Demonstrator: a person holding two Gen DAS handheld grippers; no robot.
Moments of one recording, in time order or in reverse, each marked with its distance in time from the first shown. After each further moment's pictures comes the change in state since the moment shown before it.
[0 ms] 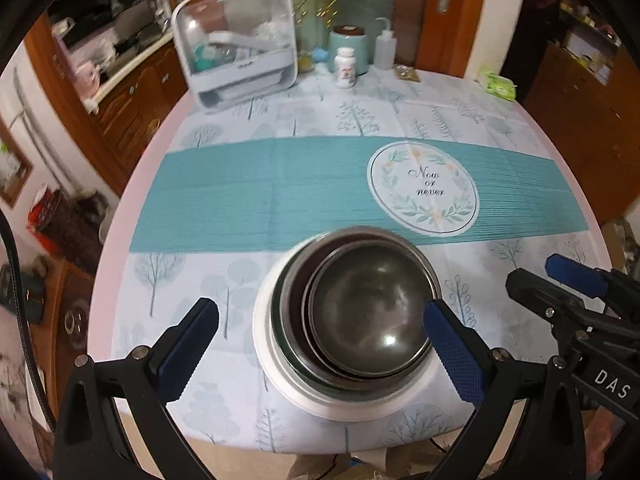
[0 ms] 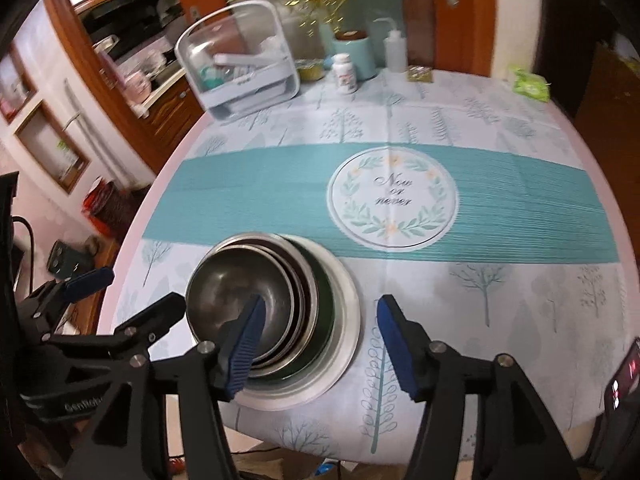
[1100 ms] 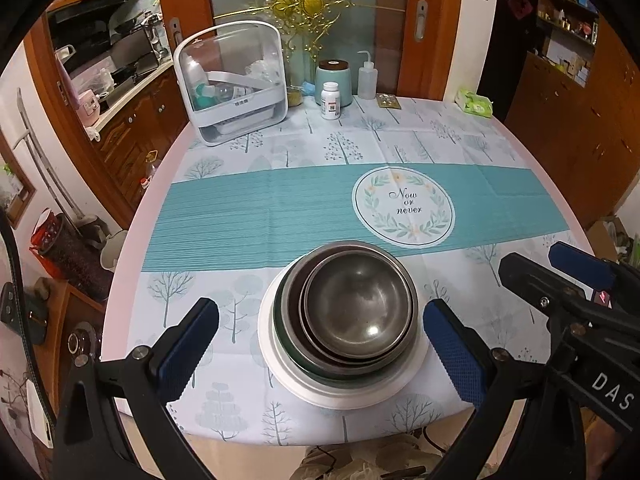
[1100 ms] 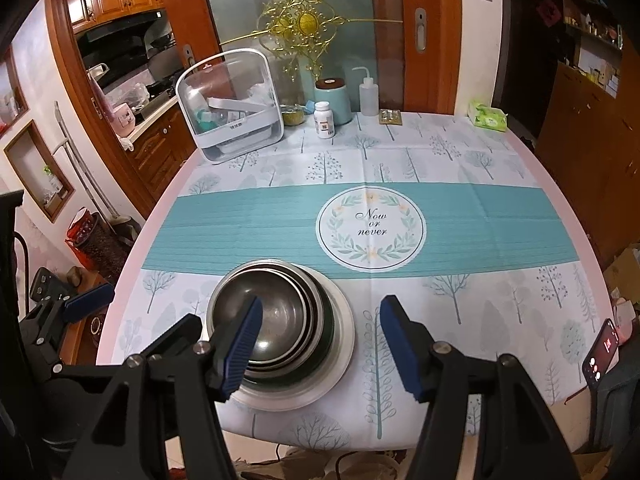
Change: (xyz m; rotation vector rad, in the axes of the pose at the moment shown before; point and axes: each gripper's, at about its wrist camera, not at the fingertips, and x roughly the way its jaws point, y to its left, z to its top) left arm -0.055 -0.007 -0.016 0.021 -0.101 -0.012; right arm -0.061 0.030 -0.013 0.011 -0.125 -0.076
